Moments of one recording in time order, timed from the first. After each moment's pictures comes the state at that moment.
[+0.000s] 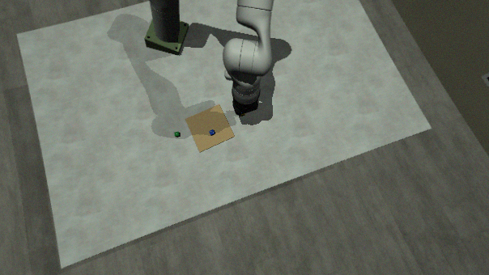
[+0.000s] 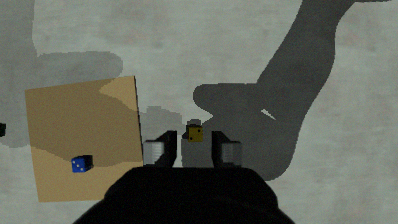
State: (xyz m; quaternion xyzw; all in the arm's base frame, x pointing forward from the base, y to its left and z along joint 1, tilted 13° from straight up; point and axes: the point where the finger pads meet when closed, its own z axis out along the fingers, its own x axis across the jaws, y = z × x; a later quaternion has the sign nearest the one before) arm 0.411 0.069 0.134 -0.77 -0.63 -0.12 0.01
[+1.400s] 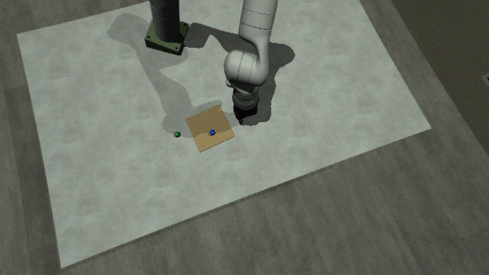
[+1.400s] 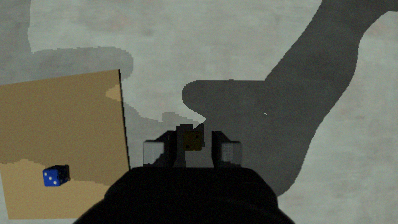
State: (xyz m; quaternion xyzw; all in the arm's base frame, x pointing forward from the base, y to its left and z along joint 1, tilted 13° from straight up) arm 0.418 0.078 0.088 -0.77 -0.63 -0.12 0.01
